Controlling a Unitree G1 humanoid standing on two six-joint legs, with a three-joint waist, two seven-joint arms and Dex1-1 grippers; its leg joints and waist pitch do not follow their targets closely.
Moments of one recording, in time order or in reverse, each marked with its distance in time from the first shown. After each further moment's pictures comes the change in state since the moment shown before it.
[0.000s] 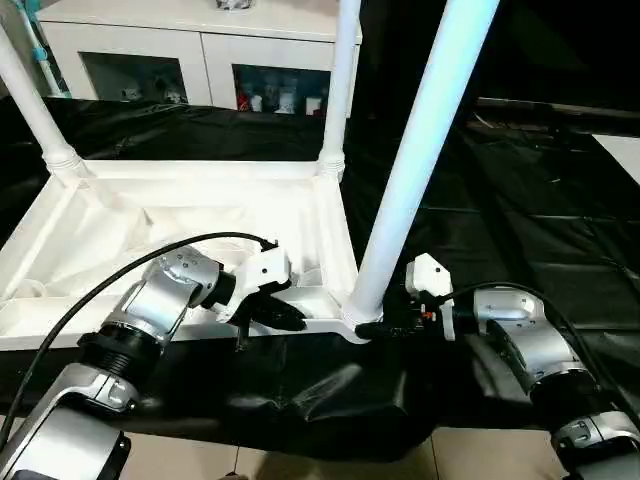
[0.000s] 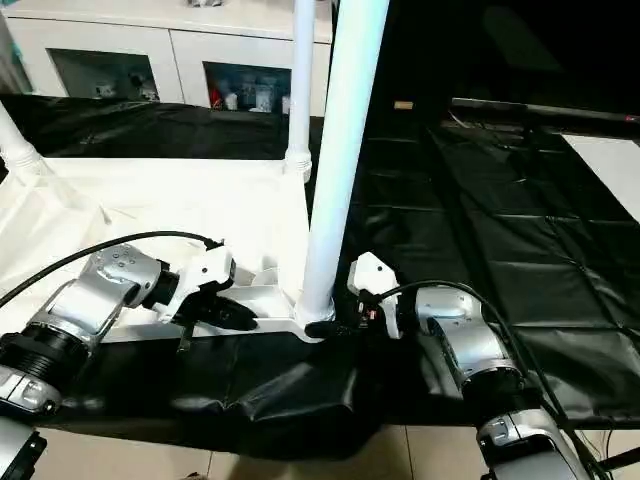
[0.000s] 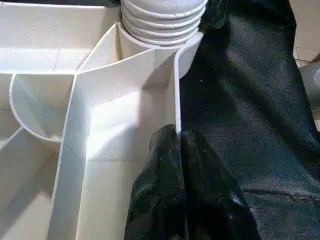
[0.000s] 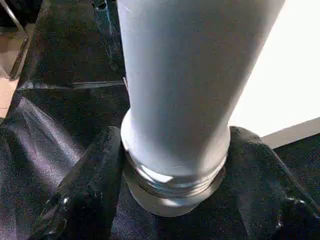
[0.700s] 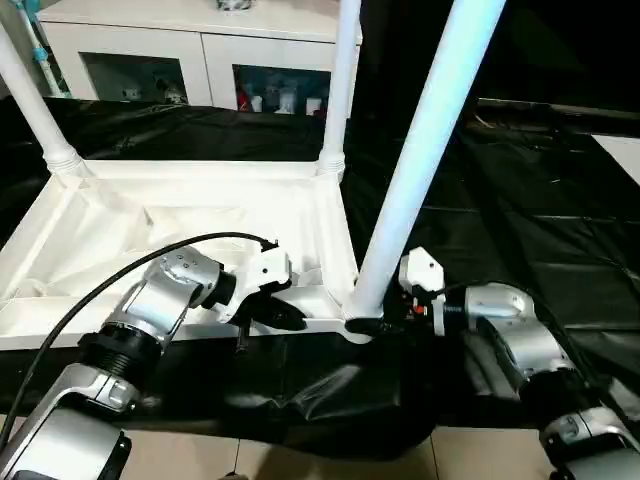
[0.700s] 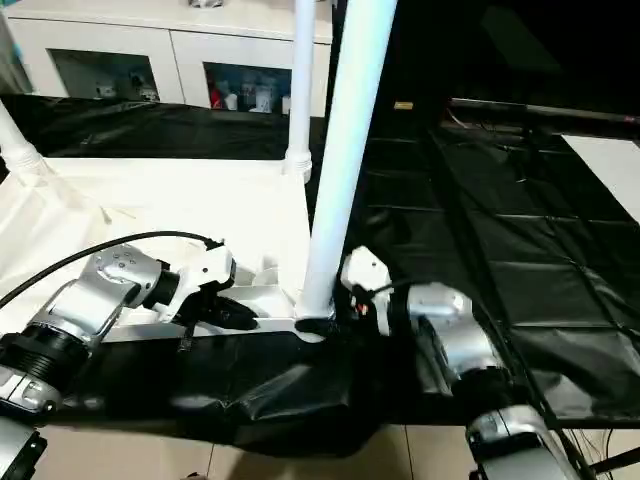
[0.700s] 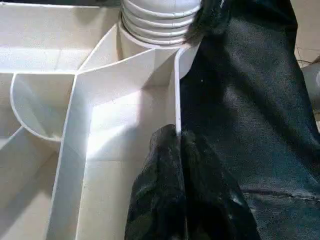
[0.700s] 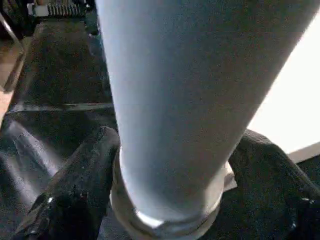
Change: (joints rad) left arm 0.001 -0.002 0.000 0.000 0.000 0.002 0.008; right arm -0.028 0.043 -0.011 0.027 0.003 -0.023 -0.029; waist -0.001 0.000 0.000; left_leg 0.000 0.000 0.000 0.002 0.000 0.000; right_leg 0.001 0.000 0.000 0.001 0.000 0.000
